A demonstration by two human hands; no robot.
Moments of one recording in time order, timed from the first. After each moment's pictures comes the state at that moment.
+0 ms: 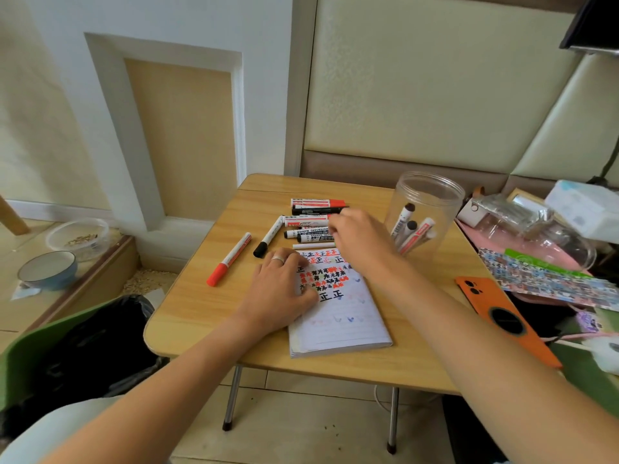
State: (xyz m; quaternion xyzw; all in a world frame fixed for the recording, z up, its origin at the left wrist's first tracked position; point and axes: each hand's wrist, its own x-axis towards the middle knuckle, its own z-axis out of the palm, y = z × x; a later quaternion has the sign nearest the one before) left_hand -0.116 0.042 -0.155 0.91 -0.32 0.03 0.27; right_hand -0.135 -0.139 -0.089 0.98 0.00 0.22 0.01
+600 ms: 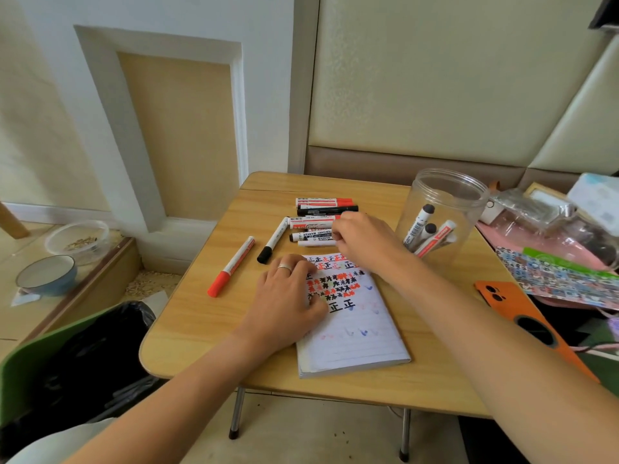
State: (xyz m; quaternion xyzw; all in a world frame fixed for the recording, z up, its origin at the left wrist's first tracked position) left_hand -0.113 0.043 -0.159 0.90 -0.35 0.05 0.27; right_hand -0.098 -0.157 -0.103 0.99 0.03 0.14 0.04
